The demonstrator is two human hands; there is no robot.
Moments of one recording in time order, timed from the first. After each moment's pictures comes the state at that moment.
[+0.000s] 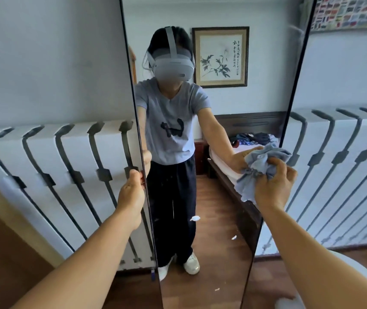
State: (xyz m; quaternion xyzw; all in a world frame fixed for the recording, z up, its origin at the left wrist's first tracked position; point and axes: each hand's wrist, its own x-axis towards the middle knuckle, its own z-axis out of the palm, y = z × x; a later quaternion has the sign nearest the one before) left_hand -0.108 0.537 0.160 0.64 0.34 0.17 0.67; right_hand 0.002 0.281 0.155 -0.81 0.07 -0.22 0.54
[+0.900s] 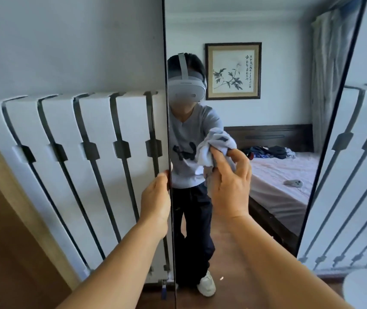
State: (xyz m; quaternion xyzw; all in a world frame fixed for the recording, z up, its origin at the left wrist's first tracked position) left_hand -0.127 0.532 0.084 0.60 0.26 0.24 0.71; right_hand -0.042 0.420 0.068 -0.78 -0.24 -0.42 0.40
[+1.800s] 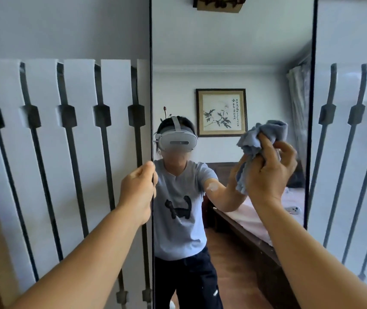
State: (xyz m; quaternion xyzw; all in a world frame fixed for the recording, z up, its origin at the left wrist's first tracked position) left_hand -0.110 0.533 0.005 0.63 0.17 0.33 0.68; right_hand 0.002 0.348 0.000 -0.69 -0.11 -0.48 0.53
